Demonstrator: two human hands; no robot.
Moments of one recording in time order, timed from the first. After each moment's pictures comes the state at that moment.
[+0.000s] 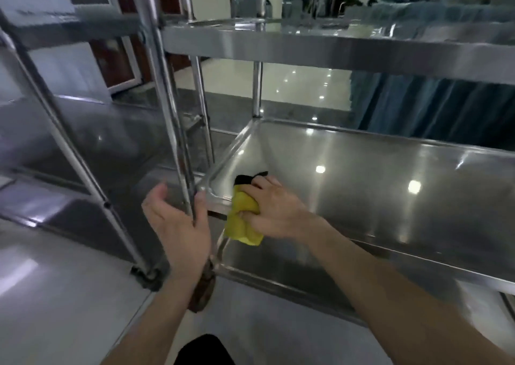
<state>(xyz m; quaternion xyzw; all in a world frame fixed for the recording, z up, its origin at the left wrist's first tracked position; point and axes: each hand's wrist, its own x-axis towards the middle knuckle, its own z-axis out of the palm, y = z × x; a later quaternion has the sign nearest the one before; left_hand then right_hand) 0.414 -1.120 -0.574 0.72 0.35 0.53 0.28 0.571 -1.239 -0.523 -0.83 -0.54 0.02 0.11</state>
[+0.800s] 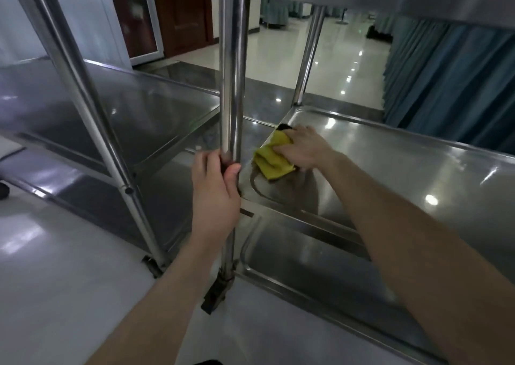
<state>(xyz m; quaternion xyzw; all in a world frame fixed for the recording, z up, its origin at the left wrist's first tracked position) 0.440 -1.041 -0.572 0.78 0.27 0.48 0.30 0.664 -1.100 -0.496 -0.89 -0.45 0.07 0.06</state>
